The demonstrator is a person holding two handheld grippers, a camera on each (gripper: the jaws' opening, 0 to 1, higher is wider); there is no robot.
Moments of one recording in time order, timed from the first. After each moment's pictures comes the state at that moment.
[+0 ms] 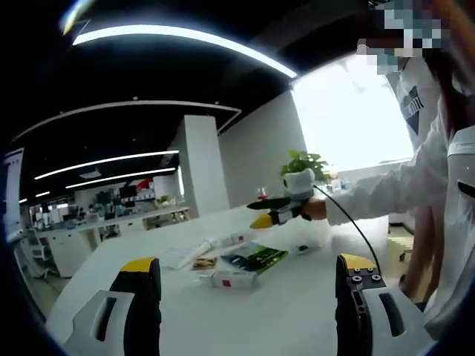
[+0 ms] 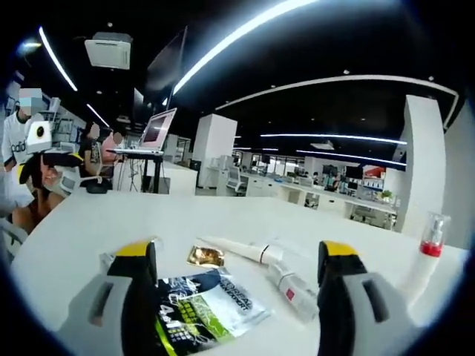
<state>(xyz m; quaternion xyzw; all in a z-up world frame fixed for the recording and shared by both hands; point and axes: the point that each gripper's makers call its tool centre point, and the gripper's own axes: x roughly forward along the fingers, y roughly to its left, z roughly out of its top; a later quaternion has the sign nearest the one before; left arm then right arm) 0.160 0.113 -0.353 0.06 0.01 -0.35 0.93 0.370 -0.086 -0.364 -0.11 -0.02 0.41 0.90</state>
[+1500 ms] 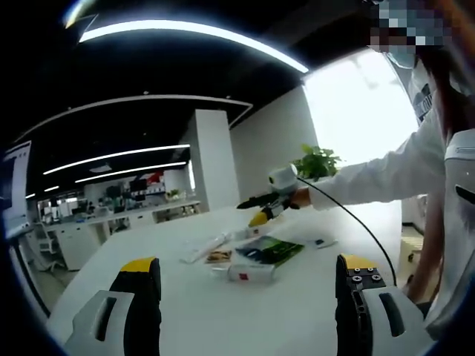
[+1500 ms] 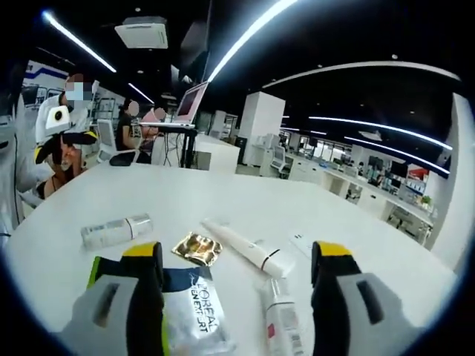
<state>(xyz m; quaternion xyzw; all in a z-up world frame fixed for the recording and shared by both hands) 0.178 0.131 -0.360 0.06 0.02 -0.32 0.95 0.438 -0.055 -0.386 -0.18 0.03 0.53 0.83</state>
